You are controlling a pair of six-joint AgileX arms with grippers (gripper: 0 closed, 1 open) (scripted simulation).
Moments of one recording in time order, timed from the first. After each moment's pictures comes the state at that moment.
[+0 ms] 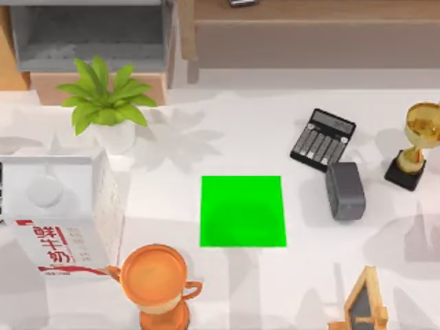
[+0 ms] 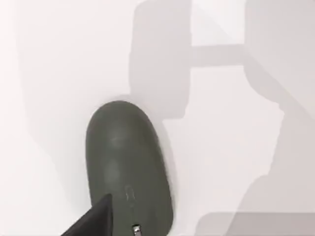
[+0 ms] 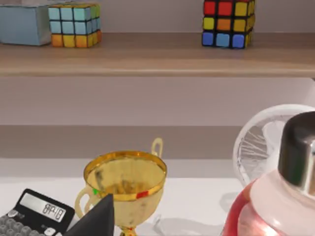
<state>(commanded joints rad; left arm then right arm) 0.43 1.43 0.96 -0.85 0.03 -0.35 0.00 0.00 0.00 0.00 0.00 0.00</state>
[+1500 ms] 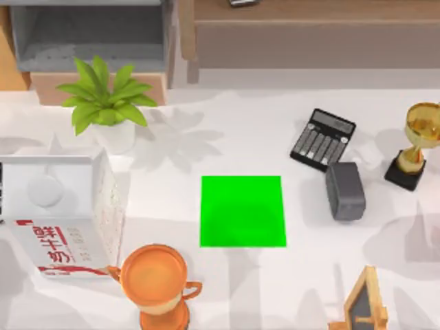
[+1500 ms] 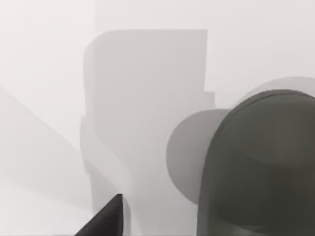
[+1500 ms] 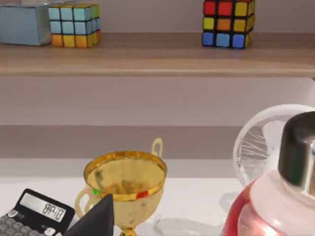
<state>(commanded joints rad) 0.51 1.76 0.81 -0.63 0.00 -0.40 0.00 0.00 0.00 0.00 0.00 0.00</state>
